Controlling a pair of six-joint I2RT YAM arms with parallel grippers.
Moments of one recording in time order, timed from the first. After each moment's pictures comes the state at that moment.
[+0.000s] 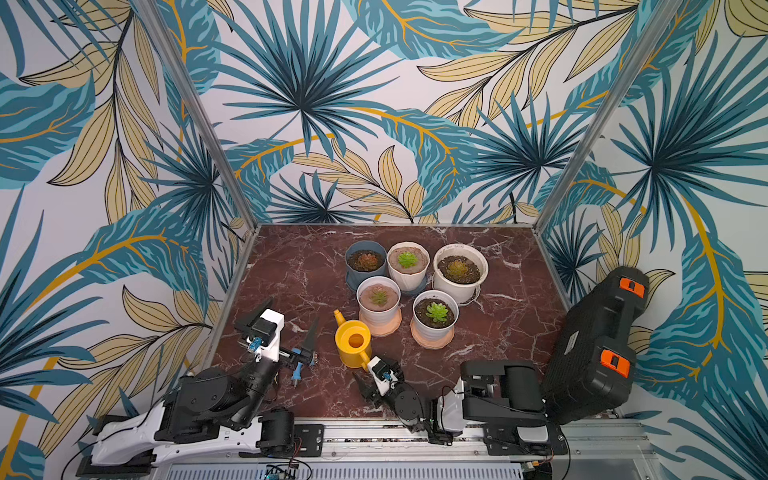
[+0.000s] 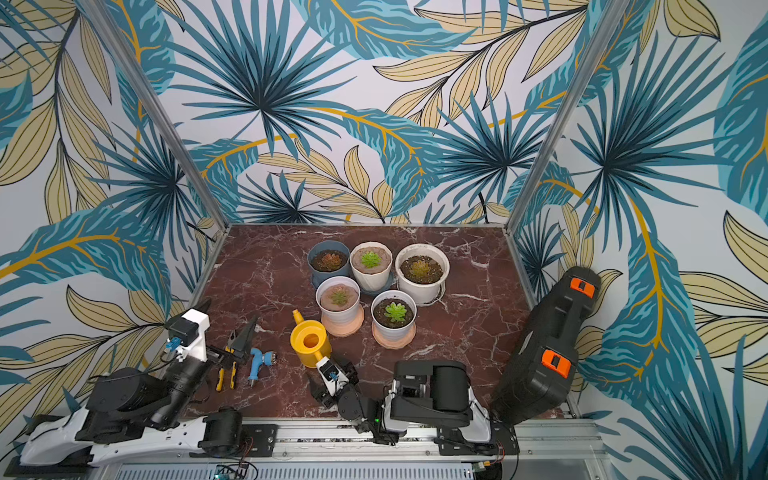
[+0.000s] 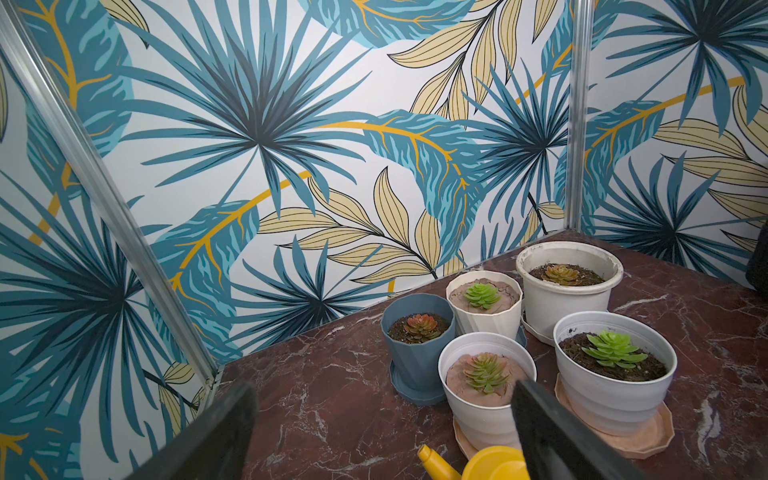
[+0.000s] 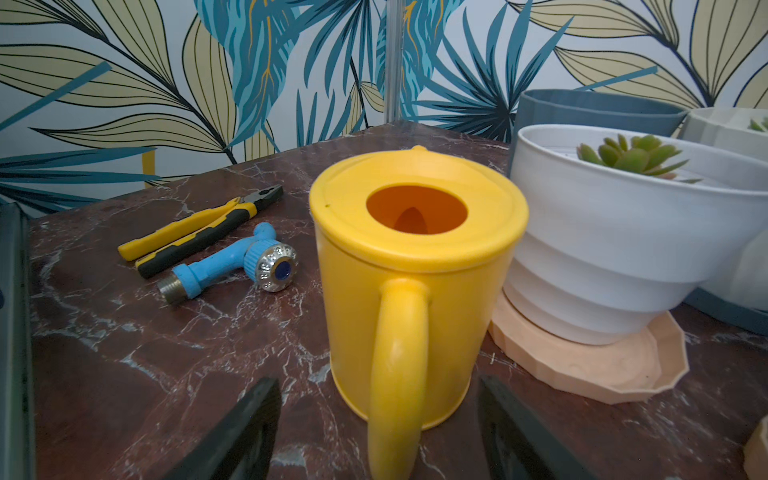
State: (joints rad) left arm -1.42 0.23 0.75 -0.41 -1.08 0.27; right arm 1.42 2.02 0.57 1.31 0.76 0.08
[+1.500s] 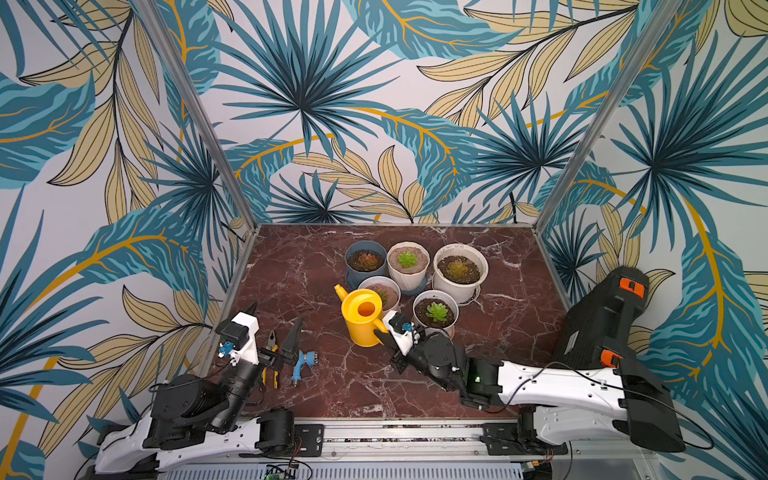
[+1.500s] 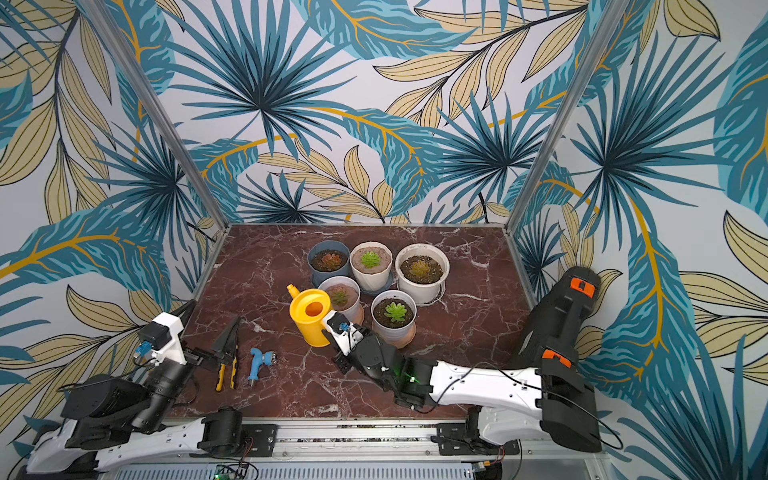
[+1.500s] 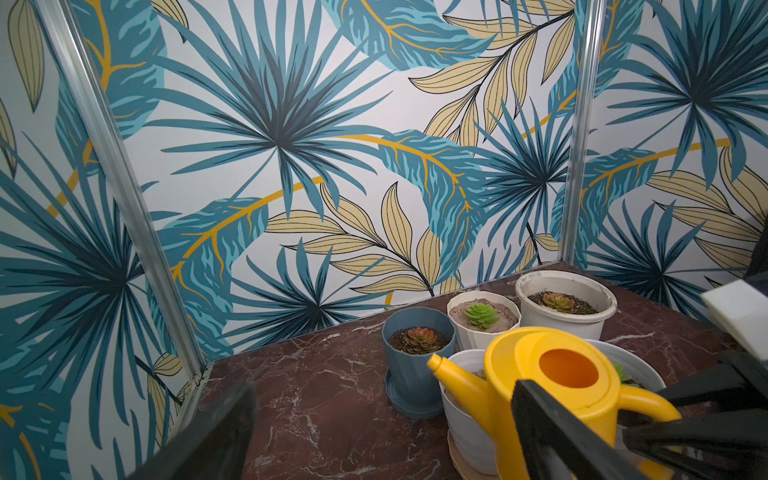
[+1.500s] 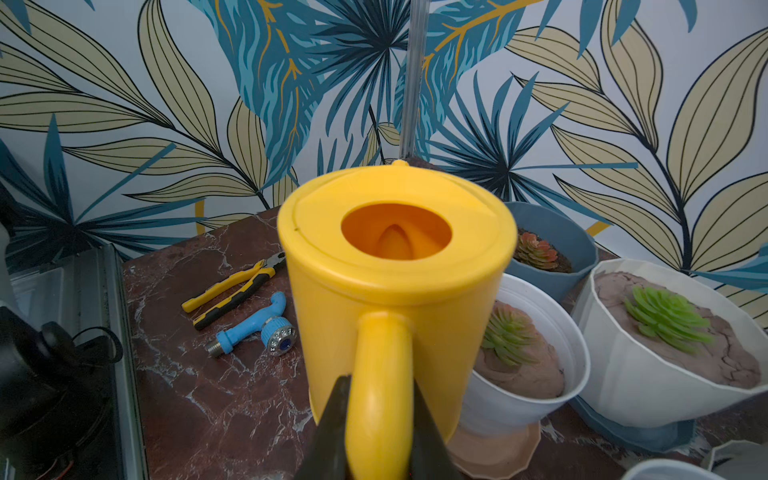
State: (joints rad) left arm -1.38 0.10 0.74 -0.42 -1.05 0.25; right arm 1.23 1.19 0.72 0.26 0.41 0.05
